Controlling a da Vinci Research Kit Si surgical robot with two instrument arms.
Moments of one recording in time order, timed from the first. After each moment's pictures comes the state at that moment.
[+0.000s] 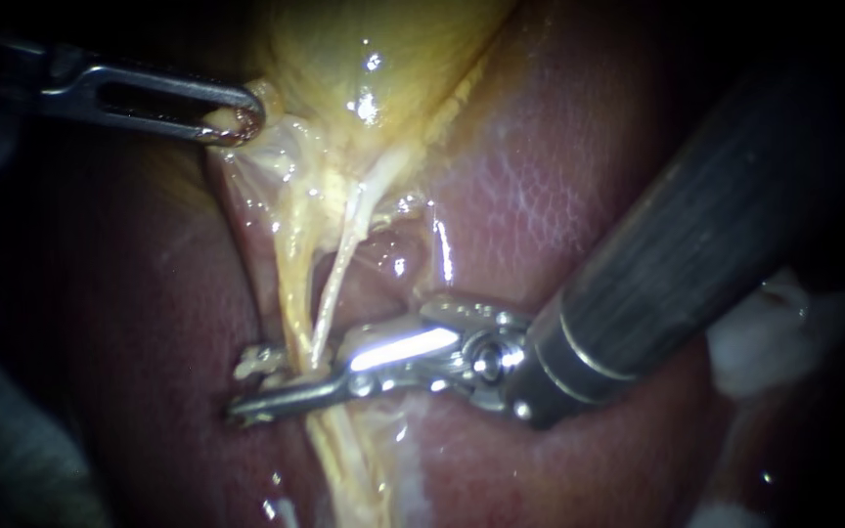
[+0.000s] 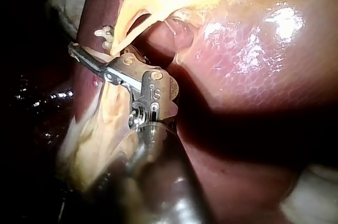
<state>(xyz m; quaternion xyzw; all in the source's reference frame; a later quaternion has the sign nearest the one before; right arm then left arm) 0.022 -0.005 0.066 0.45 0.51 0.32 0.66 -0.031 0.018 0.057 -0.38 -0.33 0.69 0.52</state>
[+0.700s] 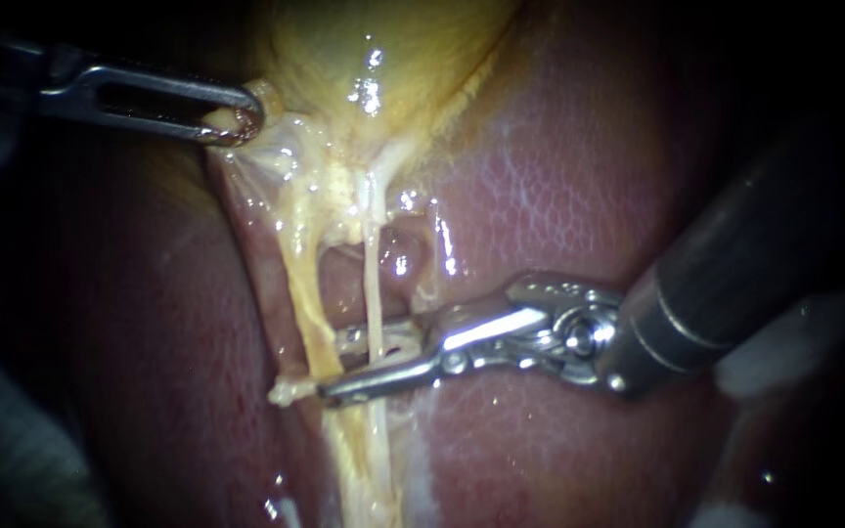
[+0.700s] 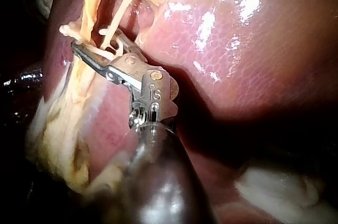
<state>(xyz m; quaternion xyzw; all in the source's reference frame) 0.014 -0.003 0.067 0.42 0.49 0.32 0.69 -0.031 0.018 0.057 -0.38 -0.33 0.69 0.52</state>
